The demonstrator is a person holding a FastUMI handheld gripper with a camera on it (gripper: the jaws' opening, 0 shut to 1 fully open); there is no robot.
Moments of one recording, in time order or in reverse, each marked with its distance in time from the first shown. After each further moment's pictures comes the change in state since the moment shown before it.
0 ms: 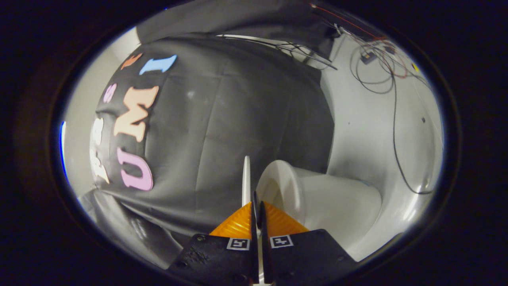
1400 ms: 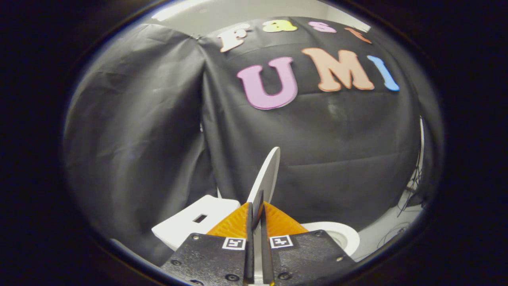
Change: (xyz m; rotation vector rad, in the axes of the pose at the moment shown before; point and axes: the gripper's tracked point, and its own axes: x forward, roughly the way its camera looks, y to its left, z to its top) arm -0.011 0.329 -0.200 -1.243 0.133 0.103
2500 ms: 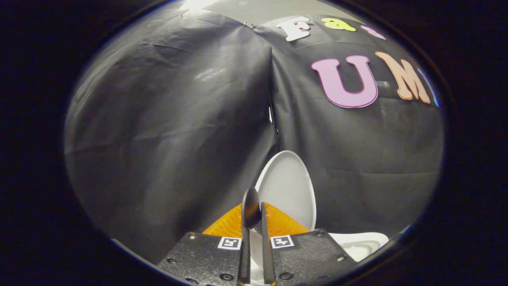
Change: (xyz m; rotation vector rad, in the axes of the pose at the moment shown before) arm 0.051 0.157 -0.008 -0.152 0.049 0.302
